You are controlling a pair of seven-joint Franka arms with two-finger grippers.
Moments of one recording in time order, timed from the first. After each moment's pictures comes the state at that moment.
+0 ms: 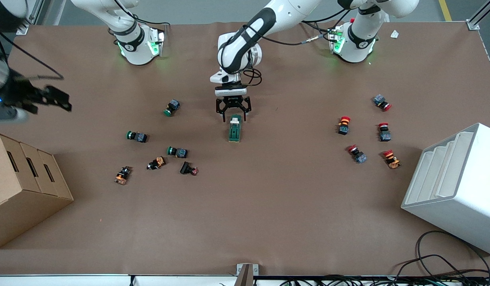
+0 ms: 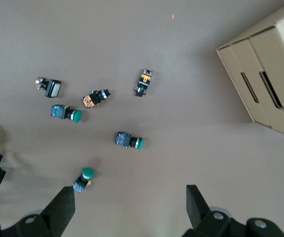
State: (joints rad) left arm -0.95 0.76 -0.27 -1.79 1.49 2.21 -2.32; right arm 0.04 0.07 -0.01 -1.60 0.01 1.57 -0.05
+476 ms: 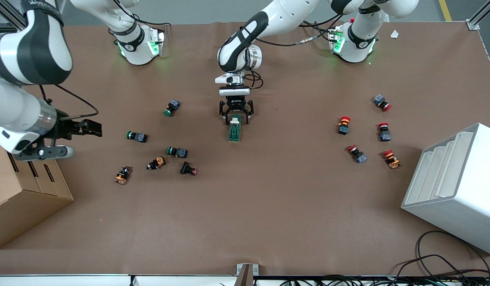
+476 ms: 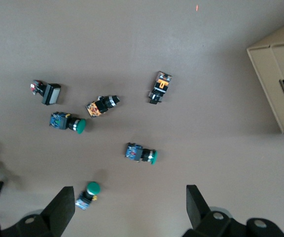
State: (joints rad) left arm -0.98 0.81 -0.27 -1.80 1.63 2.12 -2.44; right arm 0.12 0.20 -0.01 -1.59 0.01 1.63 0.08
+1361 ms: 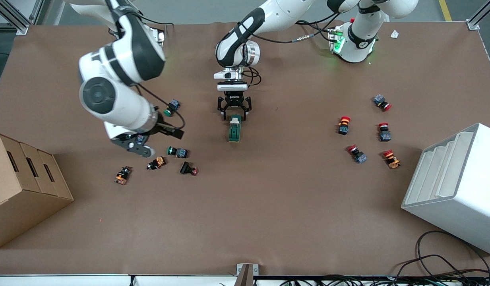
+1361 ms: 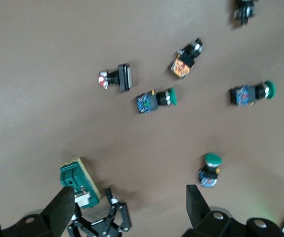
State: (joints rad) left arm -1.02 0.82 -0.27 -1.80 1.64 2.09 -2.44; right arm 0.45 0.29 -0.01 -1.62 0.14 1.75 0.87
